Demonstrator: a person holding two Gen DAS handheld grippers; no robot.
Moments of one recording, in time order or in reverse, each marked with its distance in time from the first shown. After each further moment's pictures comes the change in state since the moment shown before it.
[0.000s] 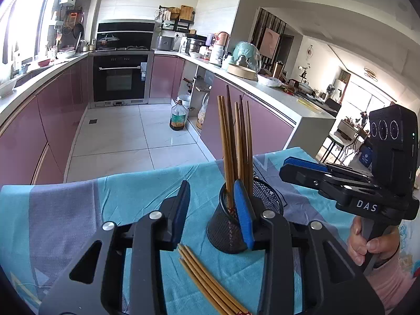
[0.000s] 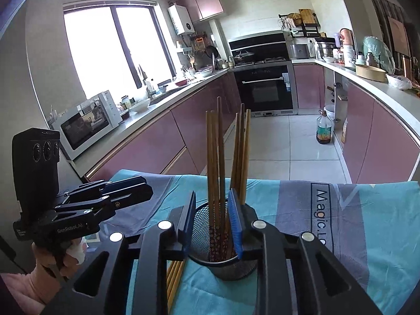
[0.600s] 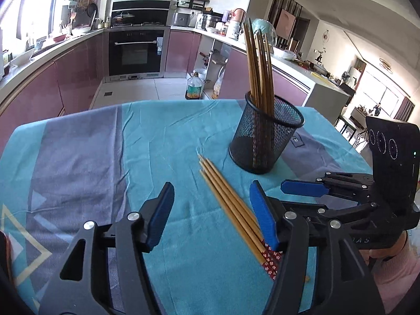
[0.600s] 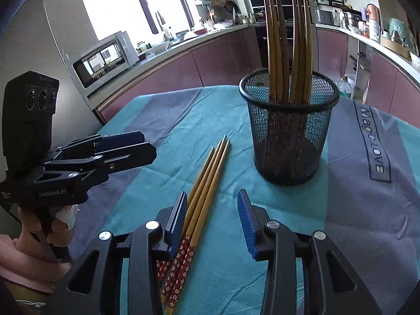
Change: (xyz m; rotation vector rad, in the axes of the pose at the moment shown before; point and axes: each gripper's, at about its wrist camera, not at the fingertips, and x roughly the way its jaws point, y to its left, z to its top) left arm -0.009 0.024 -0.106 -0.036 0.140 0.079; right arm 0.039 0.046 -0.107 -0.057 0.271 0.047
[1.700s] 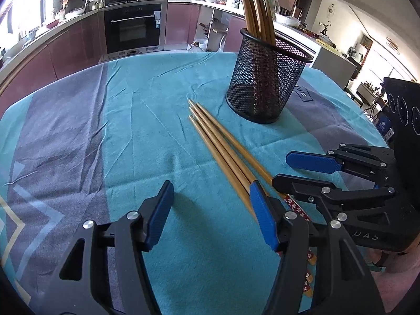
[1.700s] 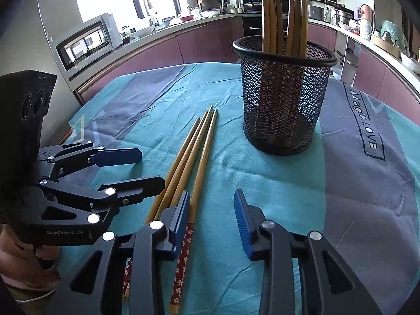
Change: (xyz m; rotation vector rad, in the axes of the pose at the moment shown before) left arm 0.052 -0.023 -0.033 0.035 0.162 0.035; right arm 0.024 0.010 -0.018 -0.010 0.052 -0.120
